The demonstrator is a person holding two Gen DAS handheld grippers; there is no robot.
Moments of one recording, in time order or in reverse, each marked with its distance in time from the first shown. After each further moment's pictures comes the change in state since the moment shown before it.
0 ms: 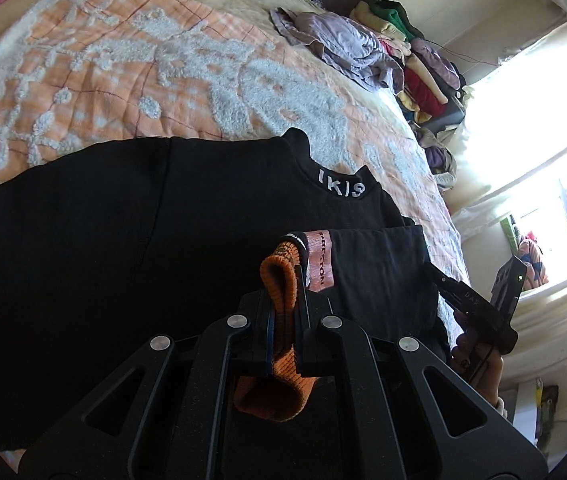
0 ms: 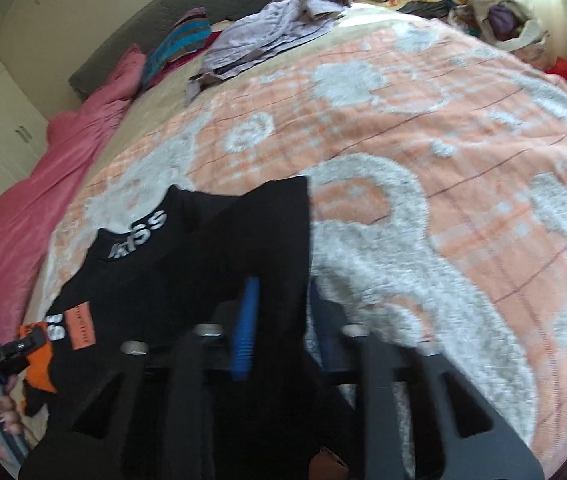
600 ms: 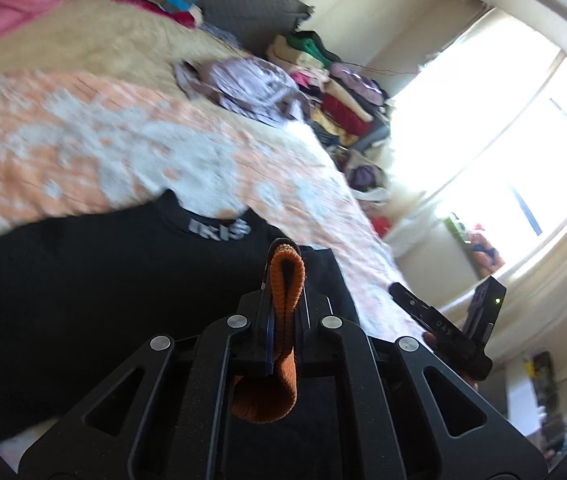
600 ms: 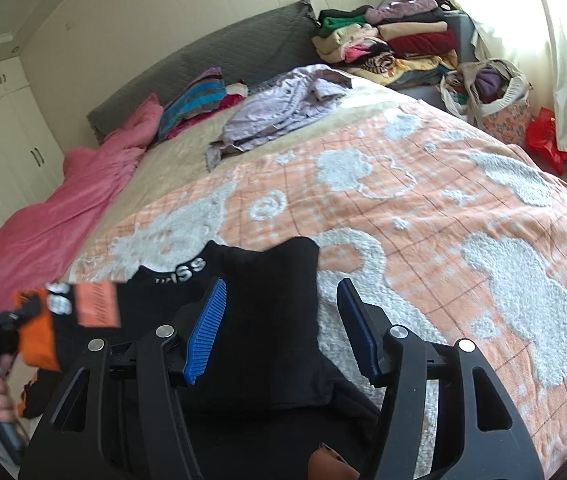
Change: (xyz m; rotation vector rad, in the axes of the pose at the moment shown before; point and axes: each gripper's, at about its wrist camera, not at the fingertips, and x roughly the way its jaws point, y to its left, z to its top) left arm -0.040 -0.085 0.000 0.163 -0.167 -0.167; right arm -0.096 0.018 -0.016 -0.050 -0.239 -0.047
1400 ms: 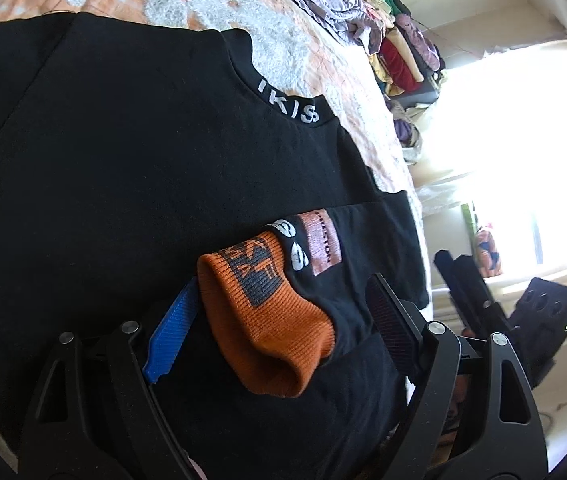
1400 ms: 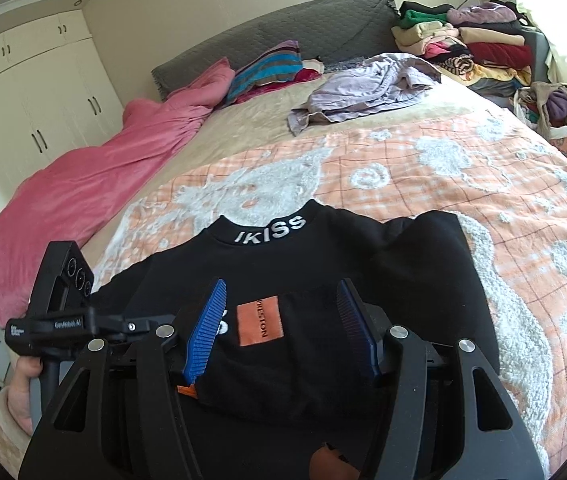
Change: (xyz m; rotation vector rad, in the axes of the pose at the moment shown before) left arm 0.076 0.054 -0.053 -0.266 0.291 -0.005; right arm 0.011 0.078 -0.028 -0.178 0.069 0.189
